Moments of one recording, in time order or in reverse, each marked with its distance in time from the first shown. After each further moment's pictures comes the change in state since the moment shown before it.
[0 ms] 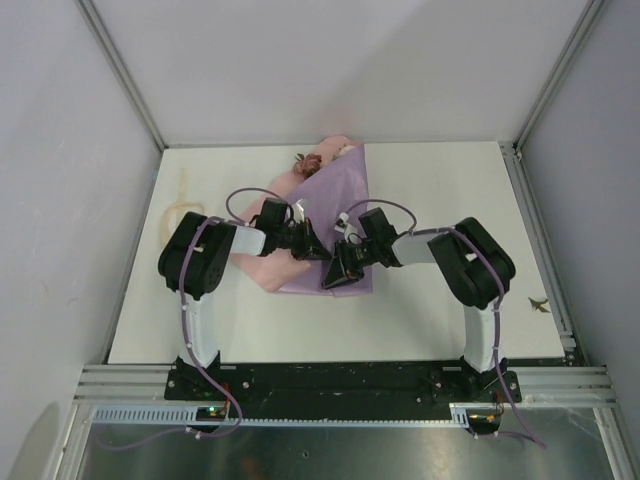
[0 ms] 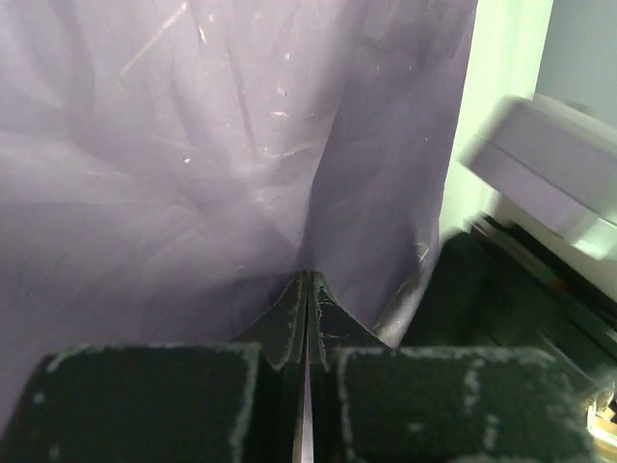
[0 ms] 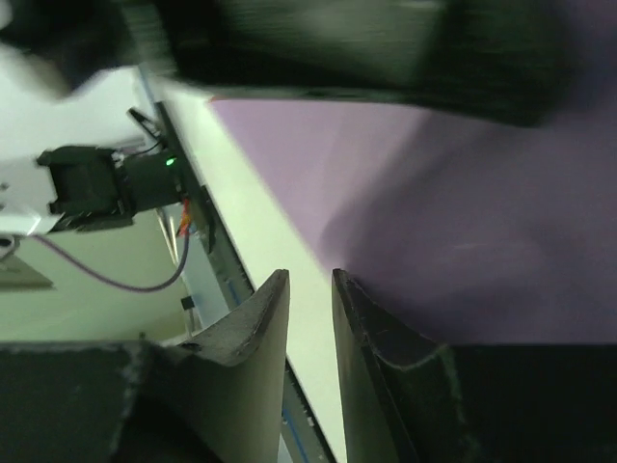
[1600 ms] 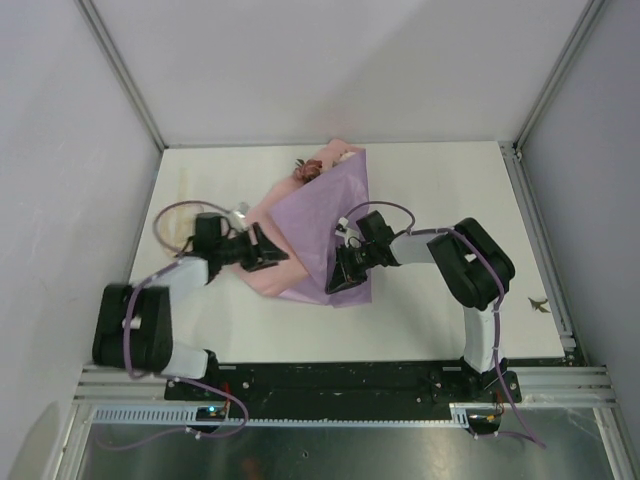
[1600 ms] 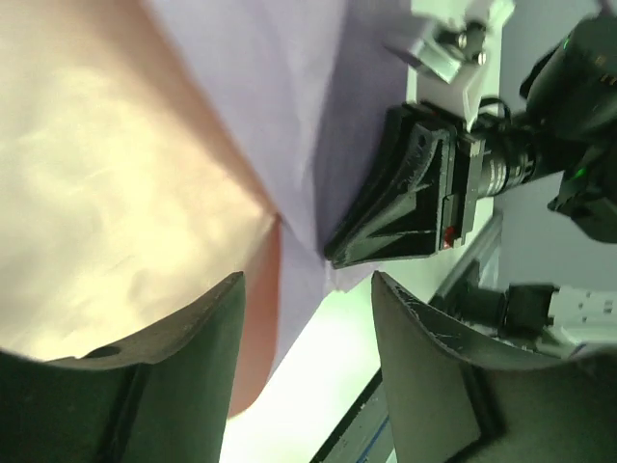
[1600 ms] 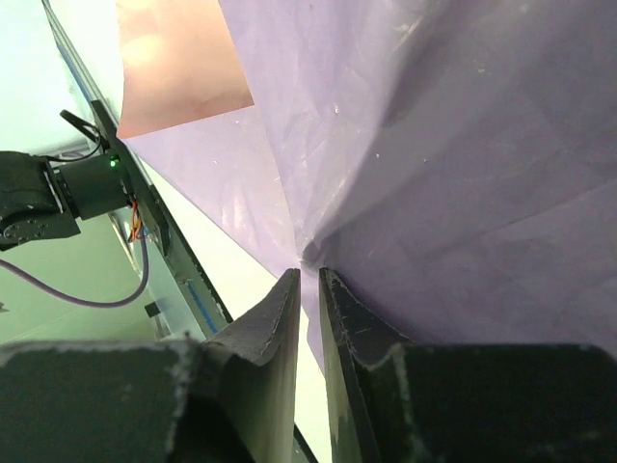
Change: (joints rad) left arm 0.218 -0.524 -0.345 -0.147 0.040 0.107; right arm 0.009 0.035 0.018 -0.138 0.121 -0.081
